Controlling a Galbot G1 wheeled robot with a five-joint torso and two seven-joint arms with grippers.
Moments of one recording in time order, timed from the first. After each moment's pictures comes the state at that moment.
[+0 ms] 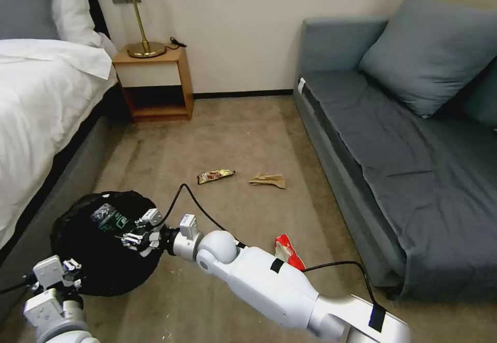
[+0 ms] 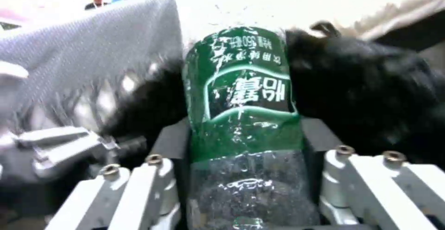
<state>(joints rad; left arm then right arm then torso) 1.76 -1.45 -0.88 -2.15 -0.30 0.21 -0.42 -0.61 1.61 -0.59 1.22 0.62 0.08 -0.32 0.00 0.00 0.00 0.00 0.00</state>
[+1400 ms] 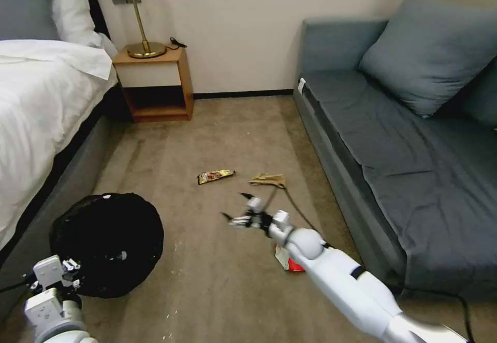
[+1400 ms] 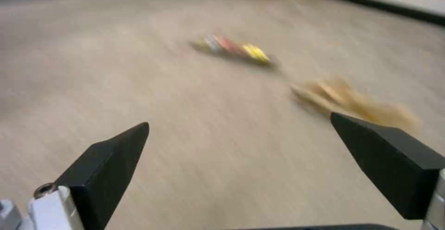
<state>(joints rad) 1.75 -1.41 -0.87 -2.13 -0.28 0.22 -0.42 -0.81 1.21 -0.12 1.06 0.23 0.18 -0.22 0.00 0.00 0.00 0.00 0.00</state>
